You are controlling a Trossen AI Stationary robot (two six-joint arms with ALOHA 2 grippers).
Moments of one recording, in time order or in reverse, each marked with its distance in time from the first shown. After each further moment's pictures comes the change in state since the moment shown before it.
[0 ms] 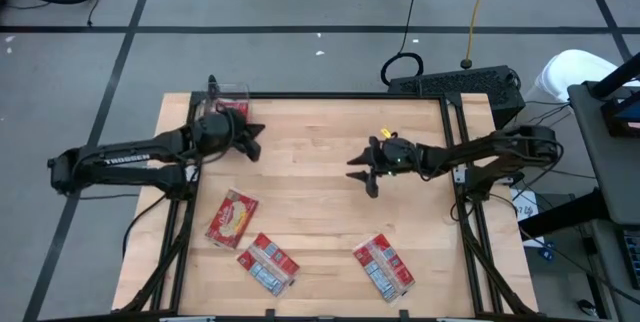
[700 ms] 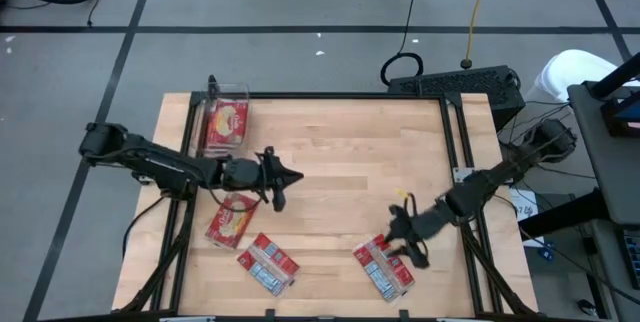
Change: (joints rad) left arm -0.444 0.439 0.002 0.543 -0.015 0.004; right arm 0.727 -0.220 0.000 -0.446 0.094 0.383
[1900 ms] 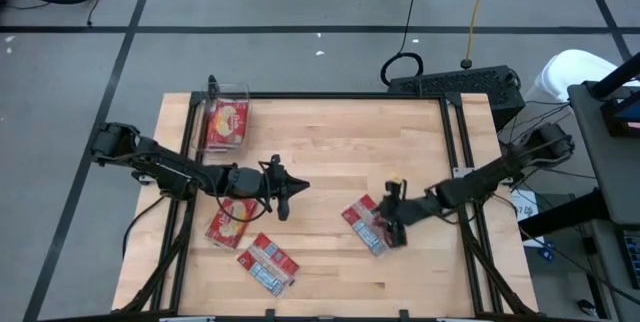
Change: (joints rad) left arm -0.070 0.116 0.000 0.184 -0.027 -0.020; right arm -0.158 0.075 0.000 -0.049 0.248 -0.180
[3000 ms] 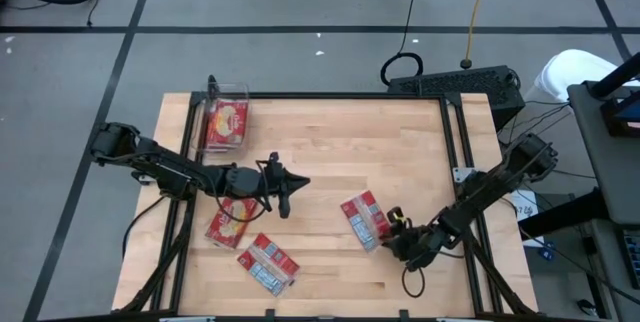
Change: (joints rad) left arm -0.005 -0.001 -0.001 0.042 -0.060 0.013; right arm 0.315 0.245 0.002 0.038 0.251 -0.225
